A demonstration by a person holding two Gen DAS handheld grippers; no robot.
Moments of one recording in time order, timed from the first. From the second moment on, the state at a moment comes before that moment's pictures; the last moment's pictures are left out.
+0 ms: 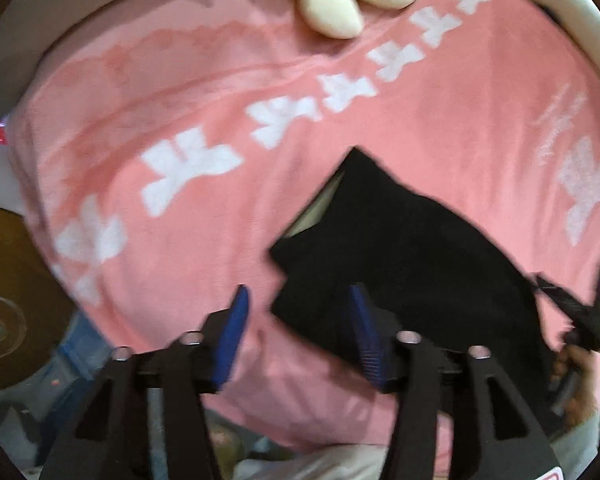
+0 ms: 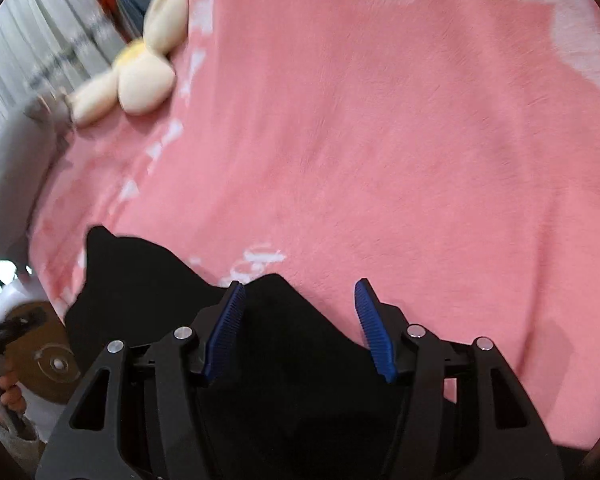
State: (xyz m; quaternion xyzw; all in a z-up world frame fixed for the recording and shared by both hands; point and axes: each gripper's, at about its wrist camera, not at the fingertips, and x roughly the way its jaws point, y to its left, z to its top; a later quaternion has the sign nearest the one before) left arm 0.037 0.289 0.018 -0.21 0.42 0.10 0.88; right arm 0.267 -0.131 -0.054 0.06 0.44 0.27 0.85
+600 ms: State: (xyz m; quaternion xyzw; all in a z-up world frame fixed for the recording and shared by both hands) left arm 0.026 0.311 -0.031 -0.31 0.41 0.09 0.85; right arm 0.191 -0.117 -0.021 0.05 0.33 0.23 0.91
